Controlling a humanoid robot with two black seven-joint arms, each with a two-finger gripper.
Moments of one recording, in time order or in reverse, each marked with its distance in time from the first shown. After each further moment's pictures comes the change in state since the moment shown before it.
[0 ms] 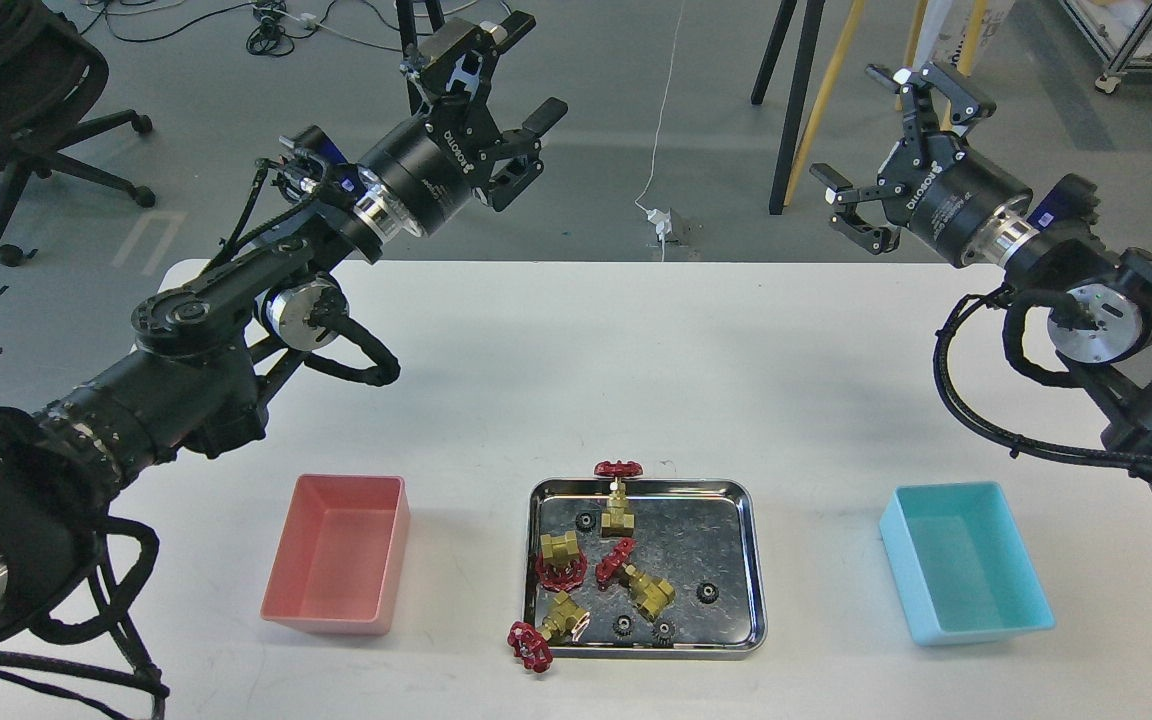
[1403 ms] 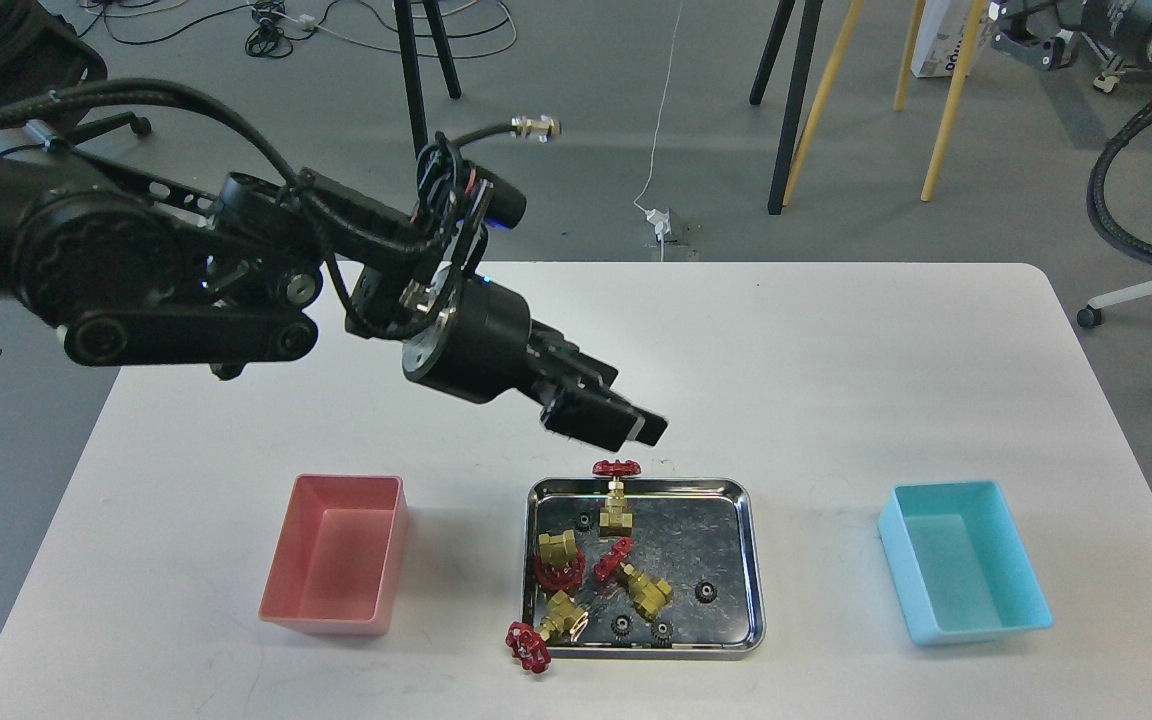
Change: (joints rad) left arm -0.858 0.192 1.347 -0.871 0.684 0.422 0.000; right arm 0.384 -0.138 -0.164 -0.226 0.060 0.000 -0.177
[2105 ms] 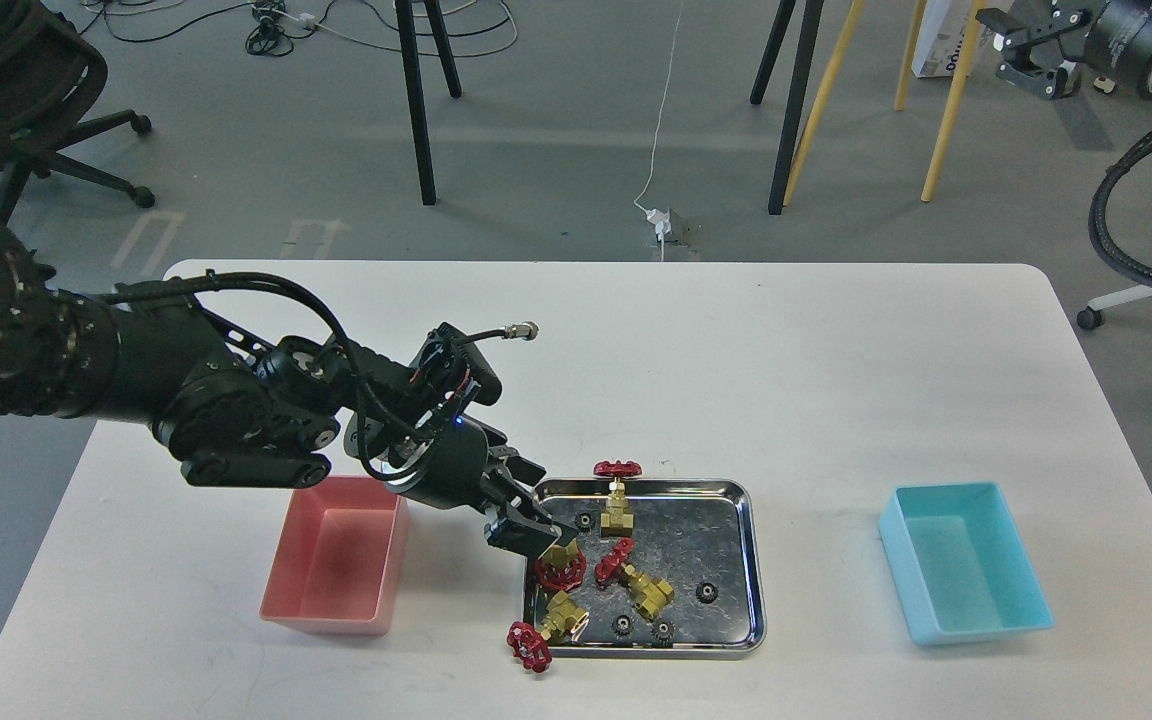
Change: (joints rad) left arm 0.374 -0.178 0.085 0.342 0.057 0.148 0.000; right arm -0.037 -0.007 0.014 -0.001 0.000 0.000 0.002
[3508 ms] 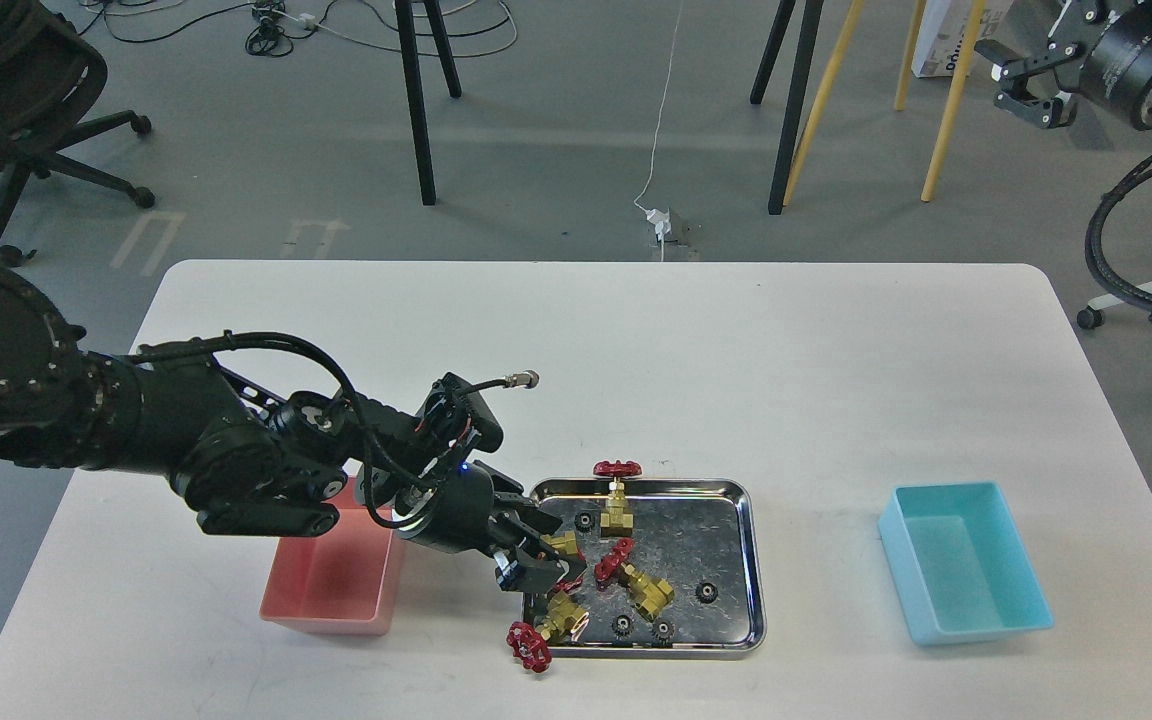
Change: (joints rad) left arm 0.120 -0.012 -0.046 0.045 0.059 0.039 0.000; right arm -0.042 0.000 0.013 0.001 0.000 0.000 0.005
